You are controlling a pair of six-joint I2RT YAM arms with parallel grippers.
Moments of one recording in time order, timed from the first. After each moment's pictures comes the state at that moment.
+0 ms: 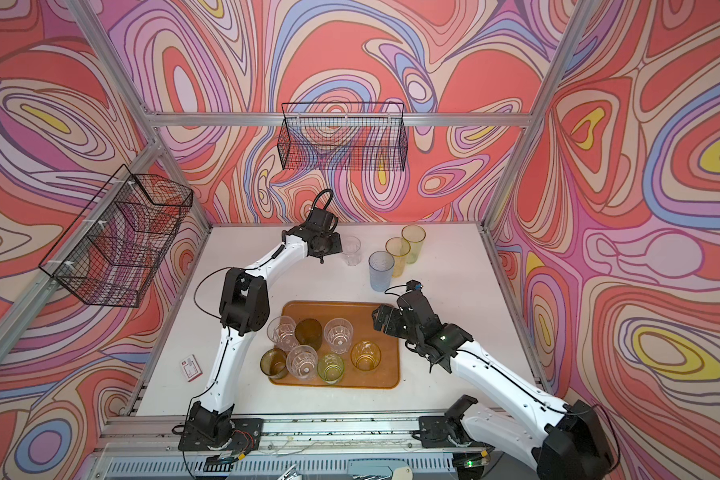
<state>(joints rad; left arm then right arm) -0.43 2.44 2.19 -0.64 -0.02 -0.56 0.59 1.02 0.67 -0.38 0.03 0.78</state>
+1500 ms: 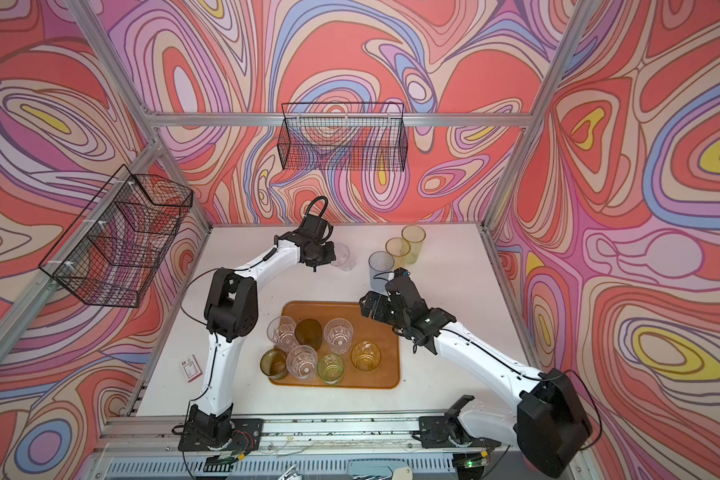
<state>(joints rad) -0.42 2.26 1.90 -0.61 0.05 -0.55 0.59 1.21 0.80 -0.28 -0.04 0.82</state>
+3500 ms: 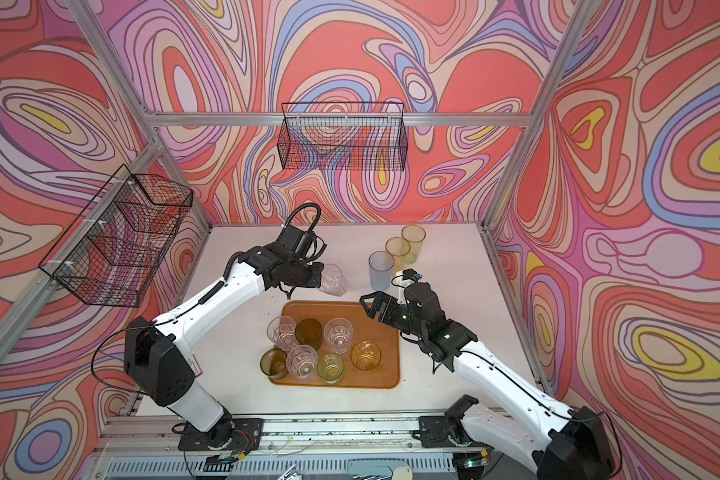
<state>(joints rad) -0.58 1.64 1.51 -0.83 0.00 -0.43 0.55 0.98 0.68 -0.18 -0.20 0.88</state>
